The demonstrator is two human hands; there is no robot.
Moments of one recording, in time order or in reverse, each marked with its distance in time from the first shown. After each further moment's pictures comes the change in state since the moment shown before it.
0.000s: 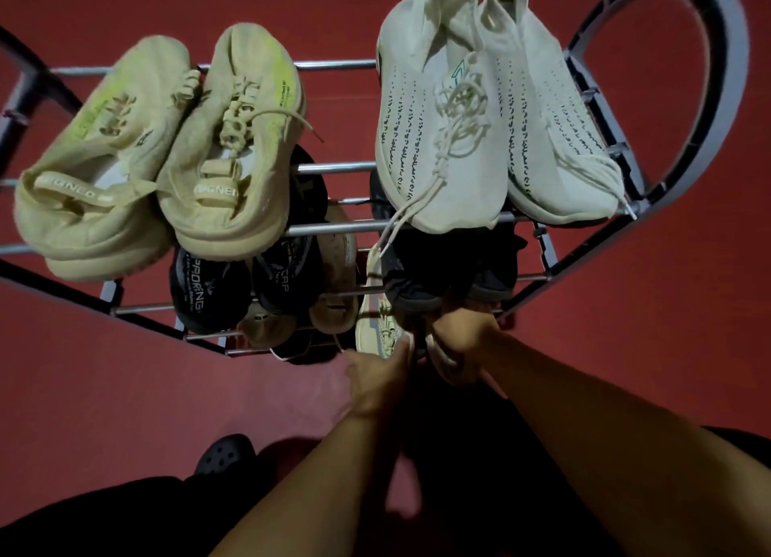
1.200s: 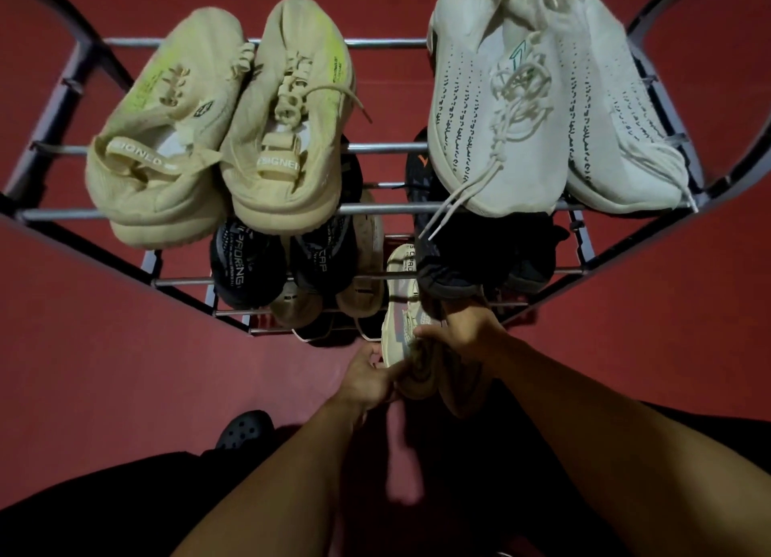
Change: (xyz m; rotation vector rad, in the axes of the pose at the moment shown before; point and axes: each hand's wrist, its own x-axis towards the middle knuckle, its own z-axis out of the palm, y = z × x) left_hand 0.016 -0.038 -0.041 -0.398 -0.381 0.032; right_hand -0.016 -0.015 0.018 -0.443 0.129 -0.248
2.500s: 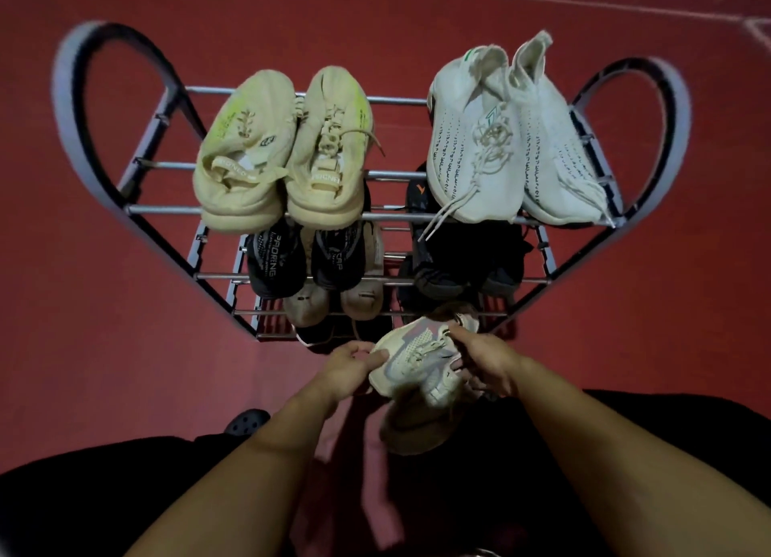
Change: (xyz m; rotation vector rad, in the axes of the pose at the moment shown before) left_hand -0.048 0.024 -0.039 0.223 -0.007 0.102; right_hand -0.085 -0.010 -0.028 1.038 -0.173 0.527
